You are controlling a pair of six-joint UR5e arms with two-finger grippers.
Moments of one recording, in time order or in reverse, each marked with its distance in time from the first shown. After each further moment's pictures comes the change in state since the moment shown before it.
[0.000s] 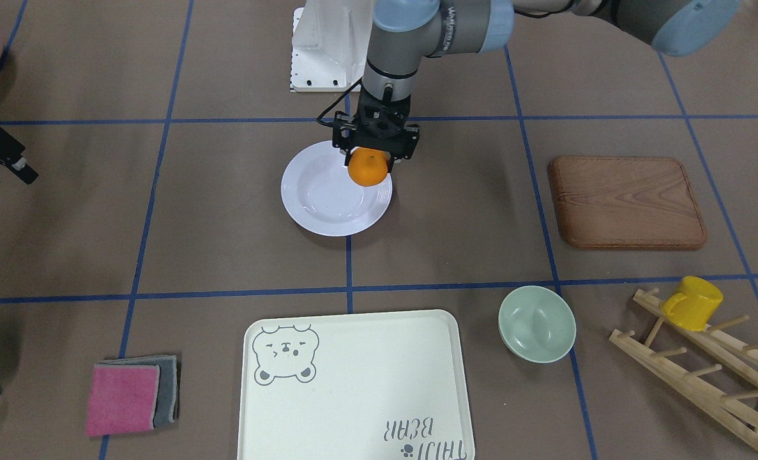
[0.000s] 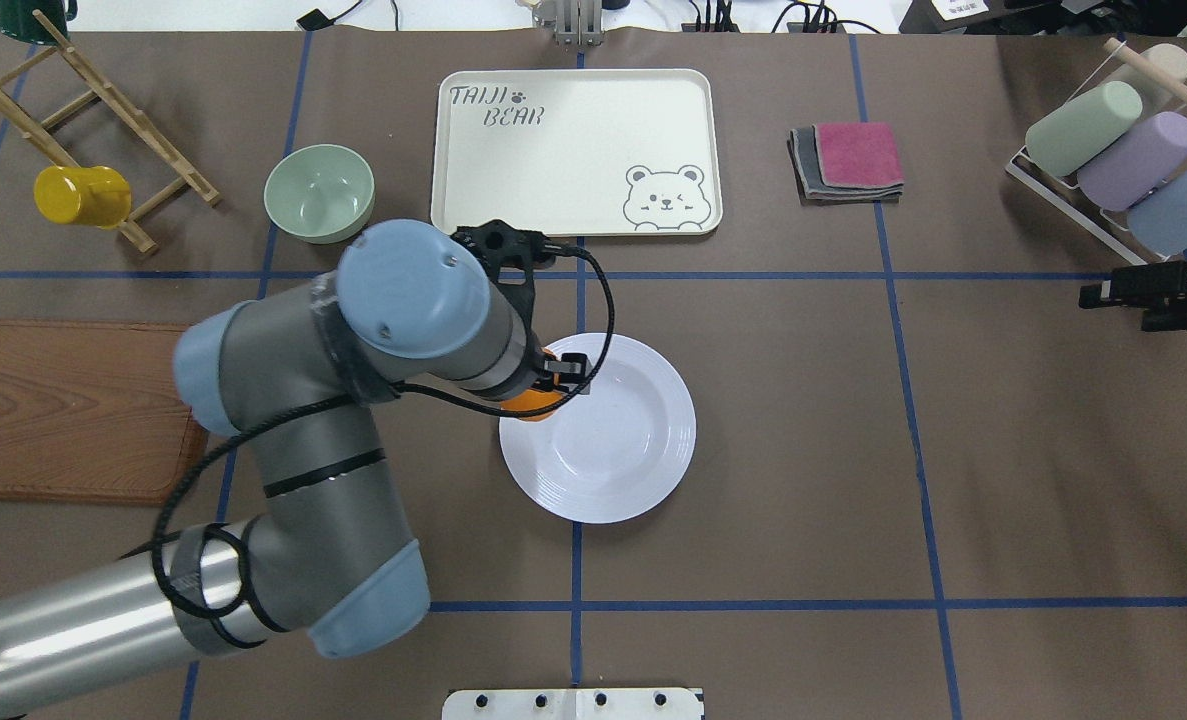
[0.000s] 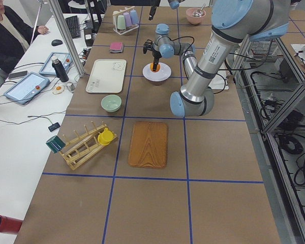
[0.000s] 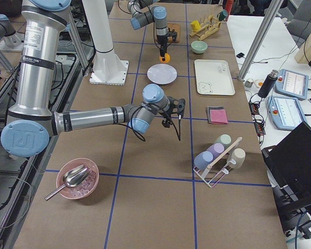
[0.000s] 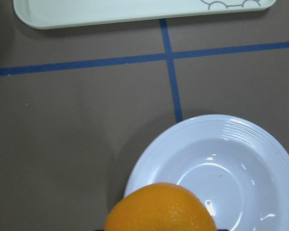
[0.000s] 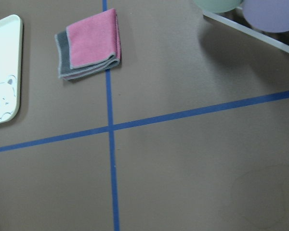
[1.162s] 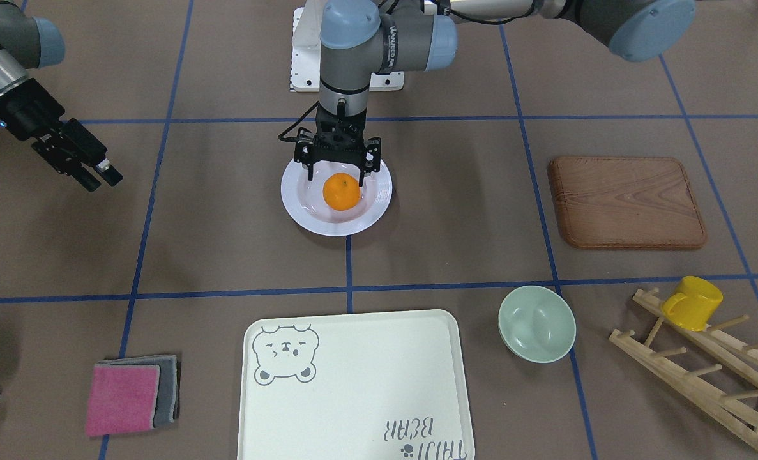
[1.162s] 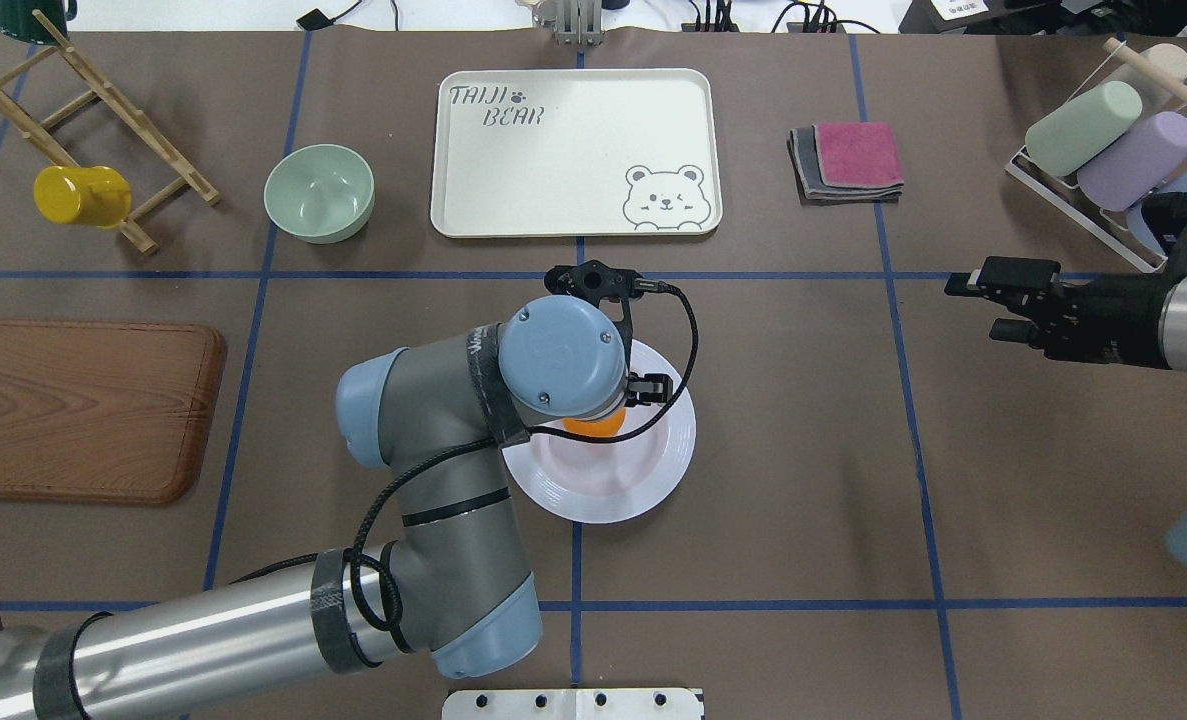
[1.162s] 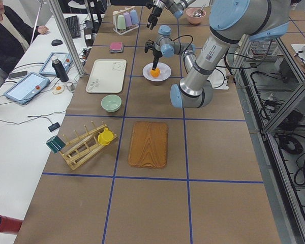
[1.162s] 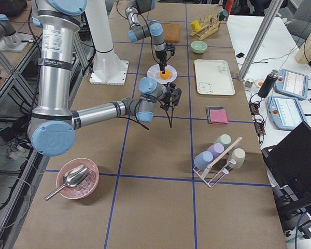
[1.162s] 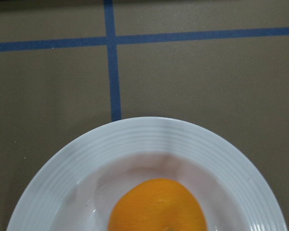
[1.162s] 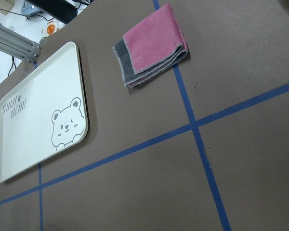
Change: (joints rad) left arm -0.002 -0.041 0.060 -0.038 0.056 0.015; right arm -0.273 0.078 0.002 0.242 -0.336 0.507
